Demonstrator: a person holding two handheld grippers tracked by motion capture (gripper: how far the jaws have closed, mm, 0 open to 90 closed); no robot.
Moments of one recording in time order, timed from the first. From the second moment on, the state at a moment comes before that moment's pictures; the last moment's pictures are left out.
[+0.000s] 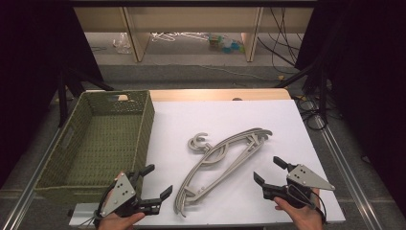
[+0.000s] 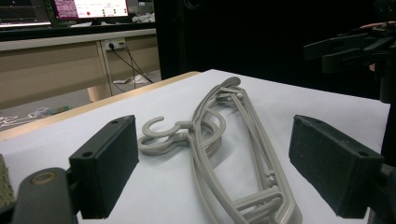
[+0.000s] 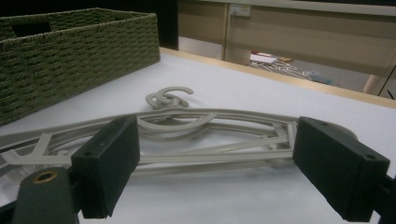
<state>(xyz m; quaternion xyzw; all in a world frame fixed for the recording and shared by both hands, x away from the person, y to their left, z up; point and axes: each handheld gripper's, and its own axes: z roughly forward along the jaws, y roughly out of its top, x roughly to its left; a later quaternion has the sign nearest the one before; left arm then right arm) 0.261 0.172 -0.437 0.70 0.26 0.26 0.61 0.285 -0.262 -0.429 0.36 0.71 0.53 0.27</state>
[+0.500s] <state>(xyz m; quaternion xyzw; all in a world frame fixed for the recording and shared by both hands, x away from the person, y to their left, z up) 0.273 0.152 -0.434 0.73 0.29 0.23 0.57 0.286 -0.262 -0.430 0.37 0.72 0.52 0.27</state>
